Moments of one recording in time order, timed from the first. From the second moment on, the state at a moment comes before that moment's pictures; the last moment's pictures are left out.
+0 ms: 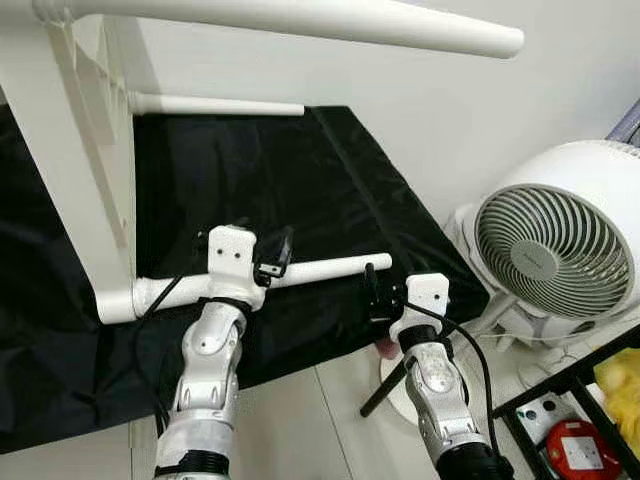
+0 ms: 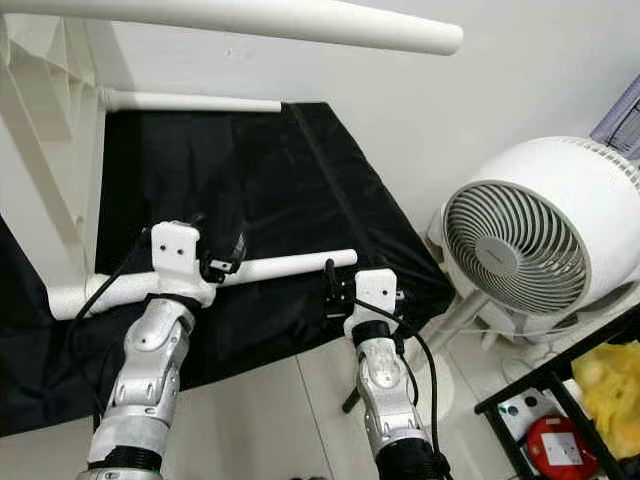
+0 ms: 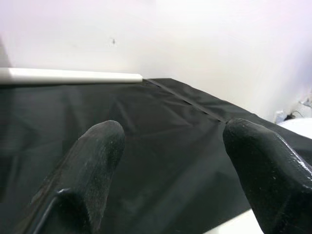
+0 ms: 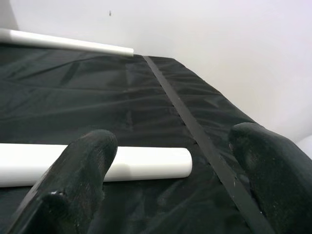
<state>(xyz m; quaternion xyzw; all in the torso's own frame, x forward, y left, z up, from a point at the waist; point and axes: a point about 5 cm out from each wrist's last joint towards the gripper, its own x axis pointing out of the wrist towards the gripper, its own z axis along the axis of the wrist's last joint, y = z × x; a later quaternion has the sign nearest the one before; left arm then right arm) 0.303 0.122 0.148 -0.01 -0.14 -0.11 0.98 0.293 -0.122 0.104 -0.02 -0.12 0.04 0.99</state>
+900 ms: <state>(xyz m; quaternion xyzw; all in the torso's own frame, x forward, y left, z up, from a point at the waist) 0.315 0.107 0.131 -0.02 -0.11 -0.15 0.98 0.292 -0.141 0.108 -0.03 -0.14 -0.03 0.99</state>
